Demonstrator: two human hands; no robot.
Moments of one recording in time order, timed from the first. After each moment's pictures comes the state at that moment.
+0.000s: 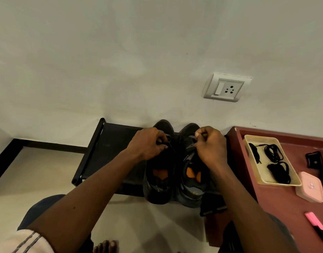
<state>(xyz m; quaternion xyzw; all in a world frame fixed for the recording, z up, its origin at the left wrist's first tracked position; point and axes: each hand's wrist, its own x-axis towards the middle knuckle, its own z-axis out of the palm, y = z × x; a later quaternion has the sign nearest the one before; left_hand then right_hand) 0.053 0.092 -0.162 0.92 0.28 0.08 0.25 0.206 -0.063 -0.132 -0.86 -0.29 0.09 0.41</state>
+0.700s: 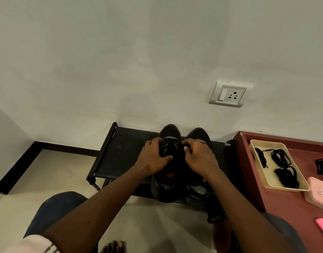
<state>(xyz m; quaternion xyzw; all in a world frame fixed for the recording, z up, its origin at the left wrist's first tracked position) 0.026 0.050 -0.172 0.81 0.42 0.10 0.39 0.176 -0.062 -0.134 -0.85 -0.45 0.16 0.21</state>
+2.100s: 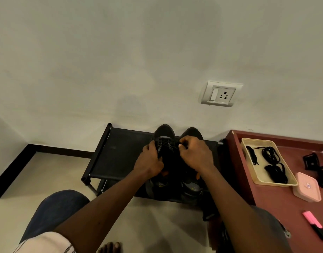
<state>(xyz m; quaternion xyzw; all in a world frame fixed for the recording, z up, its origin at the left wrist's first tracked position) 0.036 0.033 -0.183 0.80 0.46 0.06 0.38 0.182 -0.064 -0.136 -0.87 -0.39 0.15 0.24</state>
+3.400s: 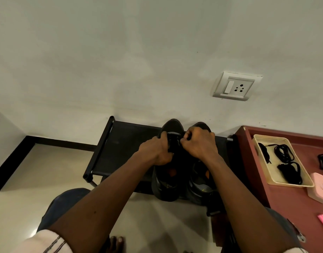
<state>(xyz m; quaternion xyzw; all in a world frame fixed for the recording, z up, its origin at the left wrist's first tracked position) 0.048 0.066 -0.154 0.88 0.38 -0.11 0.28 0.194 -0.024 -0.145 -0.87 -0.44 0.13 0.18</state>
